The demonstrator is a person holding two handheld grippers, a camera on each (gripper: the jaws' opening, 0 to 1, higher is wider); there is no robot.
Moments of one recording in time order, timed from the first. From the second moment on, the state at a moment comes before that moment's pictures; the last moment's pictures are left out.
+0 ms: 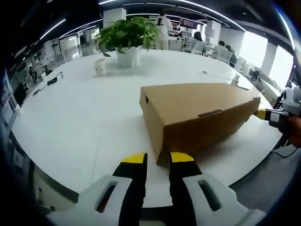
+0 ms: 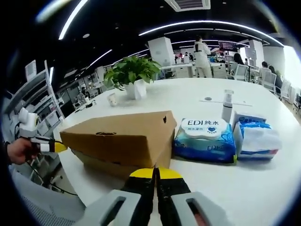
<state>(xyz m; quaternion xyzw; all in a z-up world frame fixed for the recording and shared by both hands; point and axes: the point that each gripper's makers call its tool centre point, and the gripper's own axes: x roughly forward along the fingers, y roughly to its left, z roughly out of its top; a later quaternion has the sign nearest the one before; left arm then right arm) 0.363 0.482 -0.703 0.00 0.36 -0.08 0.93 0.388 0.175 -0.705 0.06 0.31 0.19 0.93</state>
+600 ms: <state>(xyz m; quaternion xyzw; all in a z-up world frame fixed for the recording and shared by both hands) 0.359 0.477 -0.707 -0.01 0.37 -0.09 0.92 0.380 0.177 -0.719 0.07 0.32 0.19 0.92</state>
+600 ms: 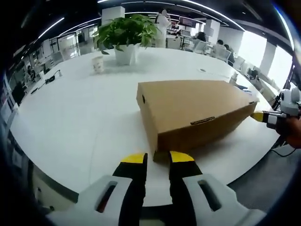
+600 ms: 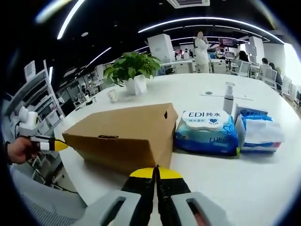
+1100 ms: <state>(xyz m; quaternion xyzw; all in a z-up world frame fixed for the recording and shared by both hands) 0.364 0.477 -0.697 -0.03 0.36 -0.09 0.93 0.372 0.173 -0.728 0.06 0.34 0.20 0.92</state>
